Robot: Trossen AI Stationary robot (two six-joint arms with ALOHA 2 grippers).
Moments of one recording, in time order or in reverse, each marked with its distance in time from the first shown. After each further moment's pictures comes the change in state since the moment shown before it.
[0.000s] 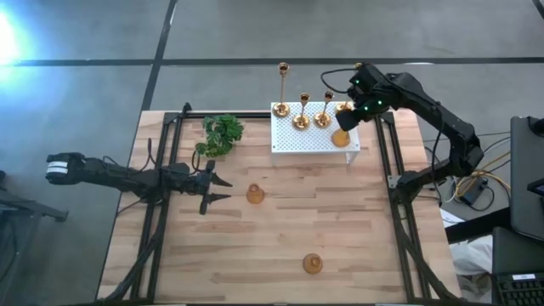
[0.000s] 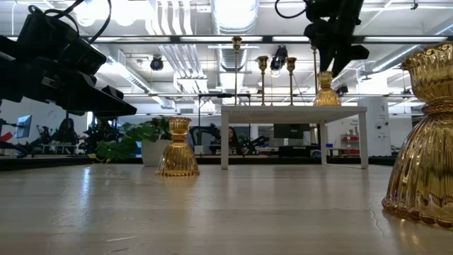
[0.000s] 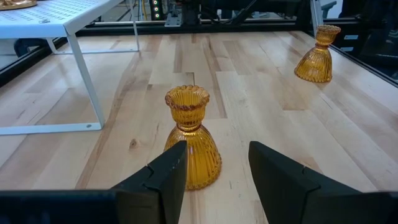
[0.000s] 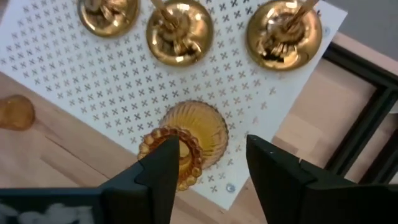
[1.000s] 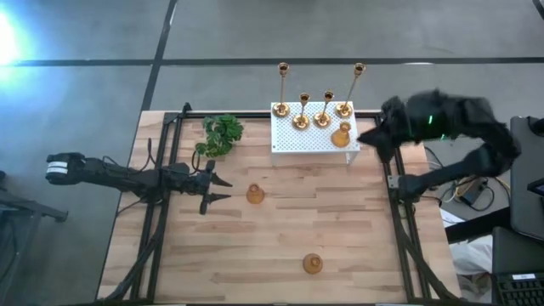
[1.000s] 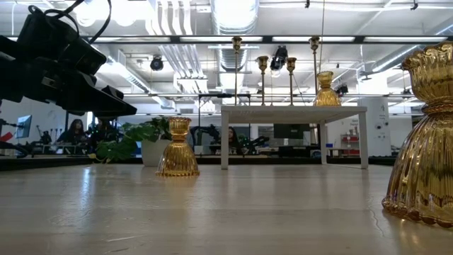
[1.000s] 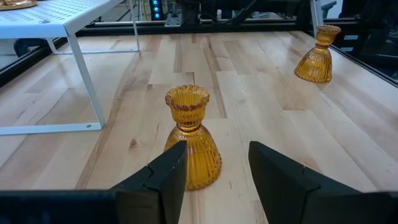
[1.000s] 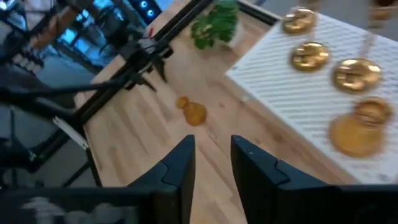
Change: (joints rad) left arm 0.000 0.000 0.000 0.000 0.000 0.000; right arm 0.724 -0.272 0.247 0.005 0.202 0.407
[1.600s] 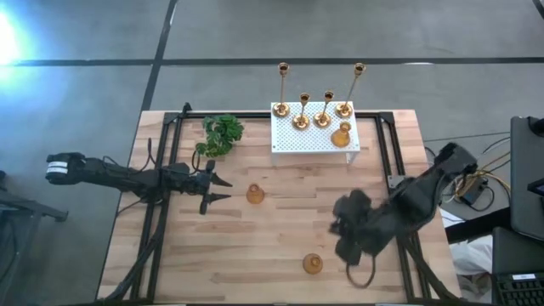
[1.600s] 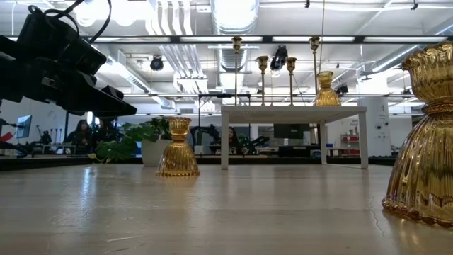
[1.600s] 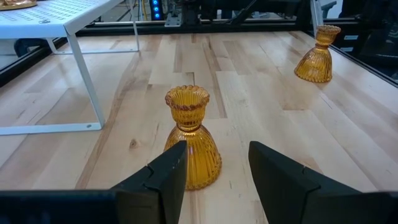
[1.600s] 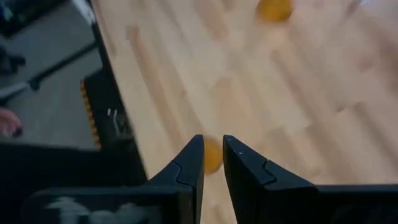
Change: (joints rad) left arm 0.000 0.000 0.000 0.000 0.000 0.000; right arm 0.678 0.418 -0.020 0.081 0.205 0.330
